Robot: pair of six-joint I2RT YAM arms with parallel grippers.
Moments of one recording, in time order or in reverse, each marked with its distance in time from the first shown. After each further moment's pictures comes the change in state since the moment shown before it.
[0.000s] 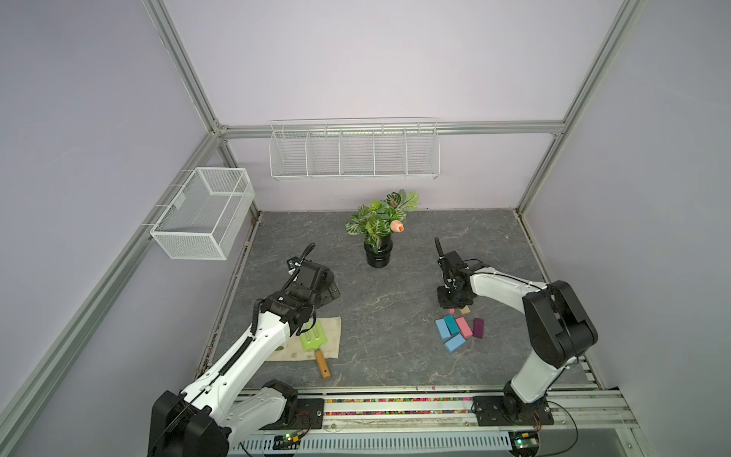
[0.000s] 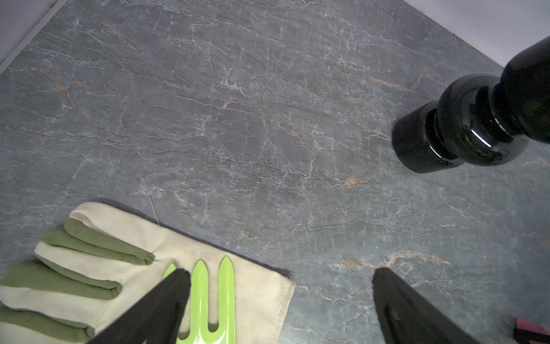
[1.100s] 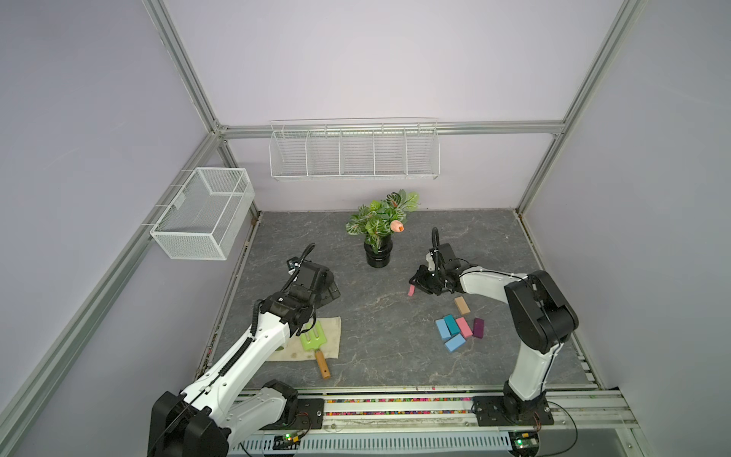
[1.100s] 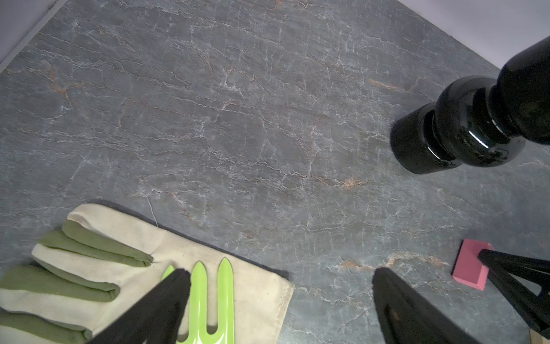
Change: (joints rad) left arm 0.000 -0.005 -0.006 0.011 -0.002 0.003; right arm 0.021 0.128 0.032 0.523 -0.381 0.511
